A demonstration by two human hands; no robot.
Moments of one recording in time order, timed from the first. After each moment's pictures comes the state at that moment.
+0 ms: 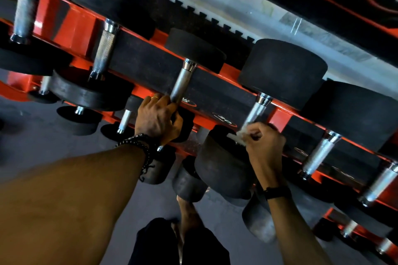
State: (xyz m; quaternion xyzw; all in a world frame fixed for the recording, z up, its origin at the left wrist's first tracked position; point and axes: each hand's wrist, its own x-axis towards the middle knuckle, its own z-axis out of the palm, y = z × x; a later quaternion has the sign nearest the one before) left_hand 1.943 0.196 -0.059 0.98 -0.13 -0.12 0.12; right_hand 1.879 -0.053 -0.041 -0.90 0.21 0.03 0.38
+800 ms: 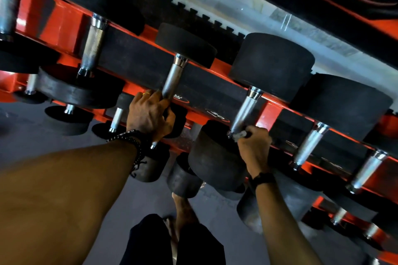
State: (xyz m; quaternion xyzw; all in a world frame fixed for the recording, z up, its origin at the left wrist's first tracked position) left_hand 1.943 0.198 -0.062 0.97 -0.15 -0.12 0.12; right_hand 1.868 -0.052 -0.068 -0.87 0.36 0.10 0.33
